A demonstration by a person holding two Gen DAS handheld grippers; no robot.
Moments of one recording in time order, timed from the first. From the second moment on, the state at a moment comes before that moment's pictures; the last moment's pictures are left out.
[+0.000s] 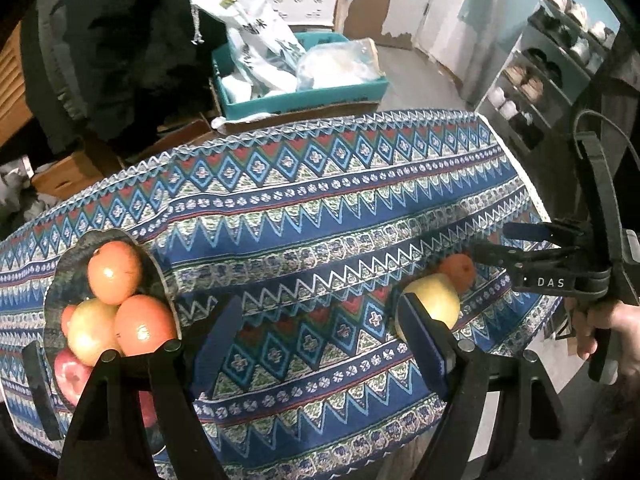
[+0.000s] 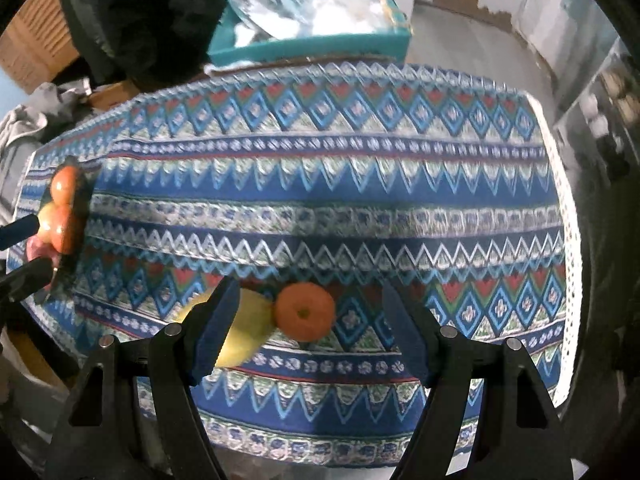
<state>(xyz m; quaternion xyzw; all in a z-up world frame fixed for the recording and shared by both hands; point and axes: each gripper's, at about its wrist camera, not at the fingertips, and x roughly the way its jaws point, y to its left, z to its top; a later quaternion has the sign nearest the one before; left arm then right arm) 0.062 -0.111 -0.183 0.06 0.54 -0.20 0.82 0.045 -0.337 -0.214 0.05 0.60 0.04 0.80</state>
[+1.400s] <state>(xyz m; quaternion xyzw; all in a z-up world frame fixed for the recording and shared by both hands) 0.054 -0.210 -0.249 0.09 0.59 -0.29 0.75 0.050 -0.381 -0.257 0.13 0.63 0.06 0.76</state>
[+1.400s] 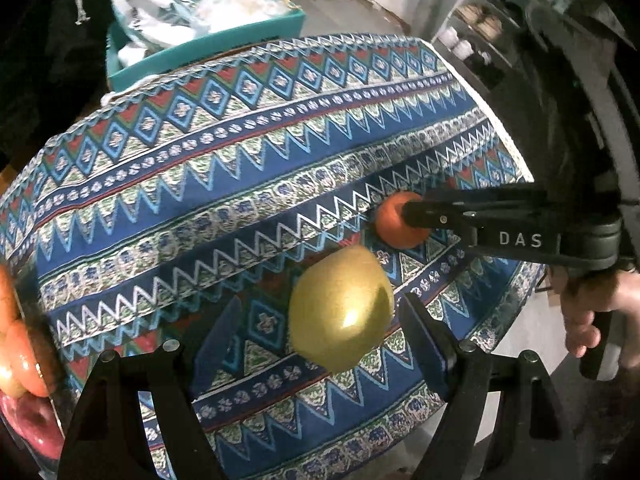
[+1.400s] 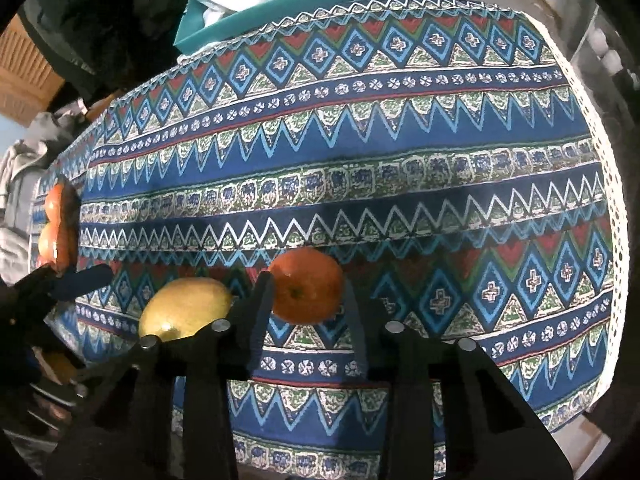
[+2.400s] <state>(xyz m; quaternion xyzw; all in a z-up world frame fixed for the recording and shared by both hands) 0.054 -0.215 -0.277 0.12 0.59 -0.27 0.75 0.062 -0.362 -0.274 0.14 0.64 0.09 0.75</state>
